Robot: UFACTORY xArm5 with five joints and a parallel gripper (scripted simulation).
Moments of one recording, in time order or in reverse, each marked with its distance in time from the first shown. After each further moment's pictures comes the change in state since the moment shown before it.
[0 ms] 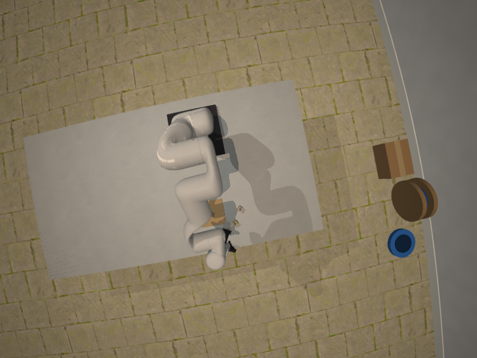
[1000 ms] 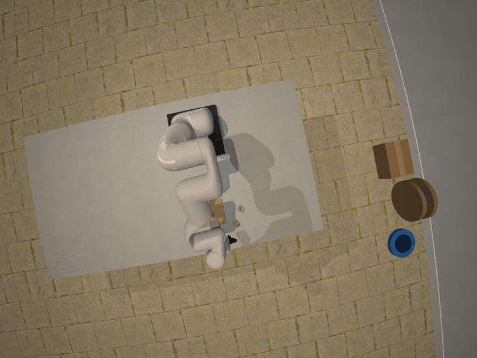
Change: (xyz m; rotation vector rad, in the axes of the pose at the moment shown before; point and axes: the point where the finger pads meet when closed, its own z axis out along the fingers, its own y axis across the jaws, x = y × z) arm 0.000 0.000 0.006 0.000 0.000 -0.615
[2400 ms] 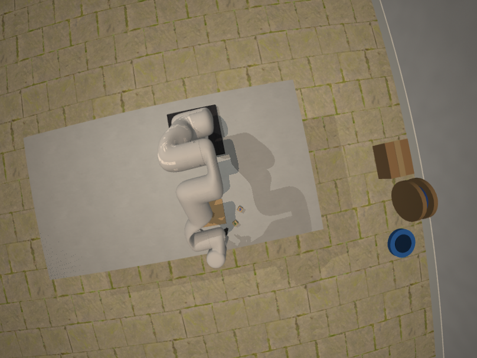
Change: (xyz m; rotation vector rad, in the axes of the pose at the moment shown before) arm 0.000 0.000 0.009 0.000 0.000 -0.870
